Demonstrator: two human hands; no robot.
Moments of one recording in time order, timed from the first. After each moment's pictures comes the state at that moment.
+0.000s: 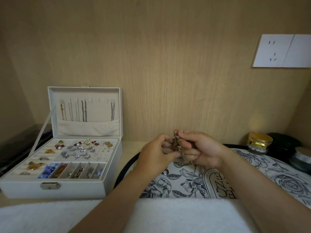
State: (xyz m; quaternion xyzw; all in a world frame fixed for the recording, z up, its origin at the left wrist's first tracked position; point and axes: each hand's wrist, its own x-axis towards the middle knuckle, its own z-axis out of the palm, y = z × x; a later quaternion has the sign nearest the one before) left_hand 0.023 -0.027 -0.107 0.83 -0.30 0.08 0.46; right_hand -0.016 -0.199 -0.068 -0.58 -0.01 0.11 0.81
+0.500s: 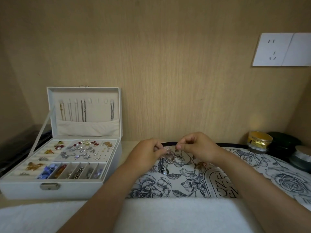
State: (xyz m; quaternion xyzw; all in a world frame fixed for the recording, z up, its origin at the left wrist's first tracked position) left_hand 0.044 -0.010 -0.103 0.88 -0.28 0.01 0.39; right_hand -0.014 -0.209 -0.079 -0.89 -0.01 -0.07 0.45
